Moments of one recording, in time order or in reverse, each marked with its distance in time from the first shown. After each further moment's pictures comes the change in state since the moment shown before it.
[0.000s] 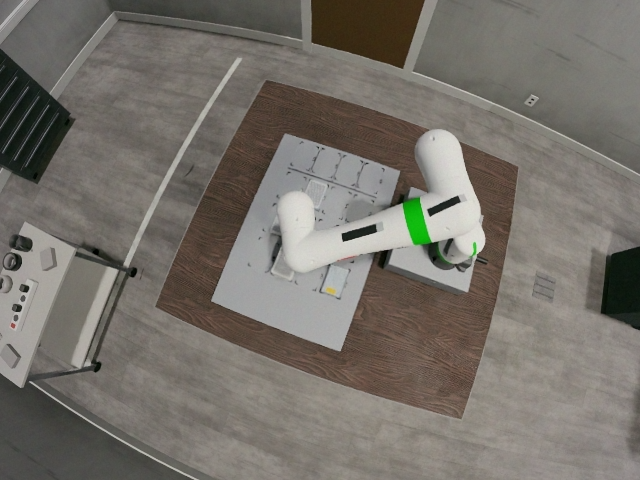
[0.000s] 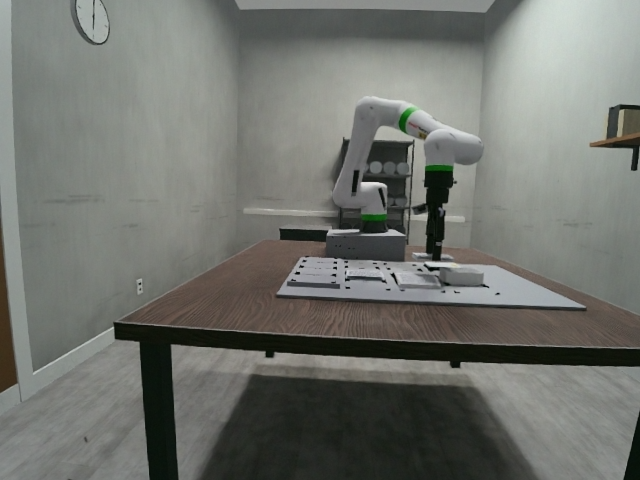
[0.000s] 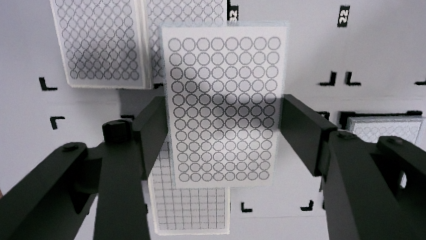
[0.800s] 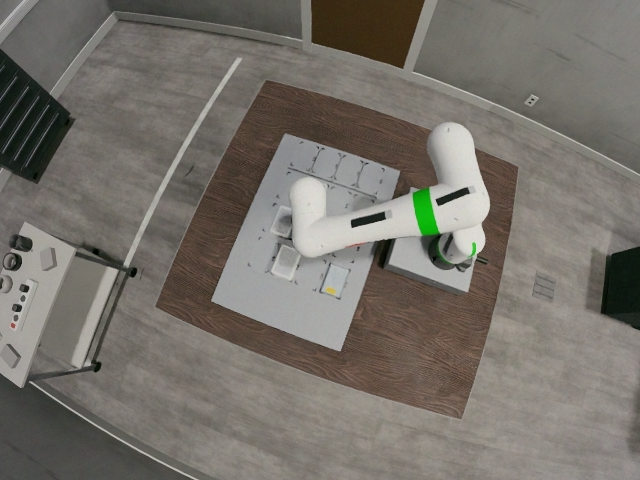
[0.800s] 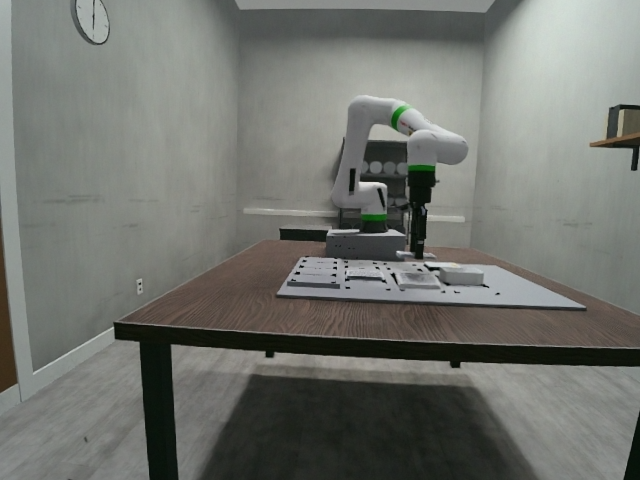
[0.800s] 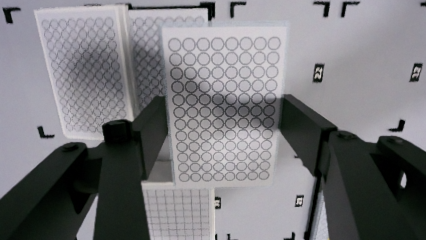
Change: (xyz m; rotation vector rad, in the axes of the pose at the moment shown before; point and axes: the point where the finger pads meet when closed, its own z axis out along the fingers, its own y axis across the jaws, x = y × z) arm 0.055 0.017 0.000 0.000 0.000 0.000
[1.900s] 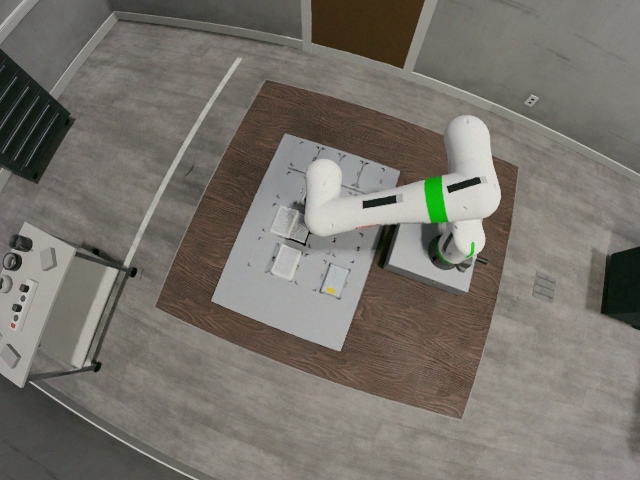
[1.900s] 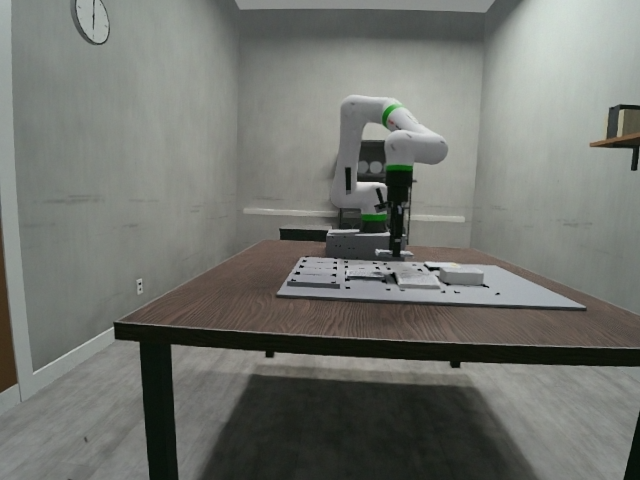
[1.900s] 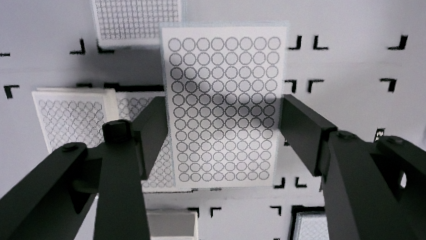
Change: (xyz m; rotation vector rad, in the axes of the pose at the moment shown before) arm 0.074 0.023 0.000 0.000 0.000 0.000
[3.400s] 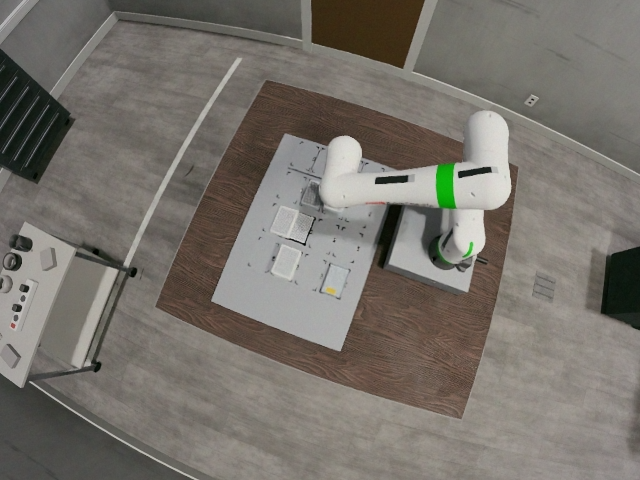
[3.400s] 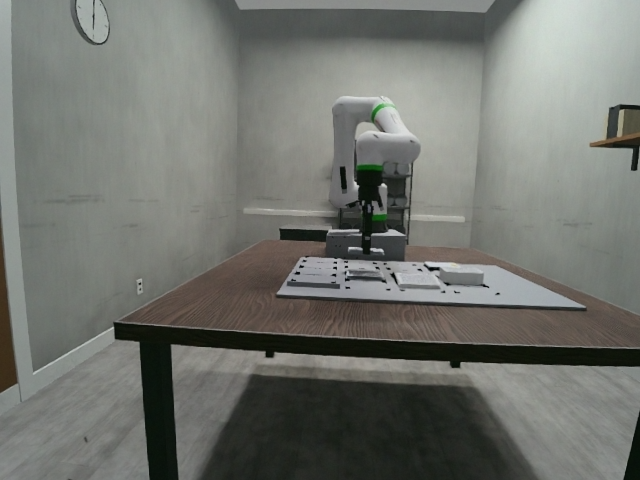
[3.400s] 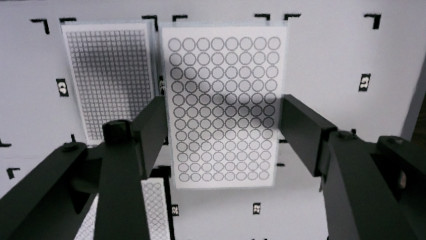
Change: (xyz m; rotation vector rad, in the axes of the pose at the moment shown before) arm 0.101 0.032 0.000 0.000 0.000 0.000
